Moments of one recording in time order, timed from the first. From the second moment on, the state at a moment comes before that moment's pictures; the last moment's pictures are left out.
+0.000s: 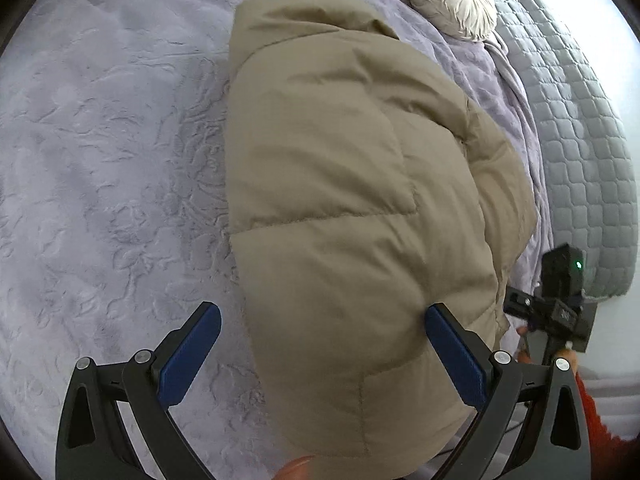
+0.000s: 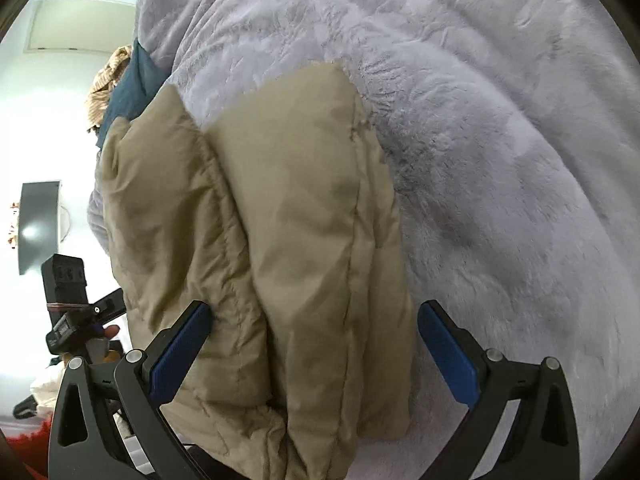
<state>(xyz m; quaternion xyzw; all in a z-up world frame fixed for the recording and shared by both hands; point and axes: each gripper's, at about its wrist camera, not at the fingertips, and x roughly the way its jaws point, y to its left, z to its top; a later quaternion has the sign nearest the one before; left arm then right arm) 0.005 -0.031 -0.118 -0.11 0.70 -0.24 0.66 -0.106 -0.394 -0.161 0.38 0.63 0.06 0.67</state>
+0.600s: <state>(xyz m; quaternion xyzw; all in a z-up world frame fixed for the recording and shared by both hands) 0.034 -0.038 -0.176 -0.20 0.68 -0.33 0.62 -0.043 -0.378 -0.216 0.43 0.61 0.18 0.65</state>
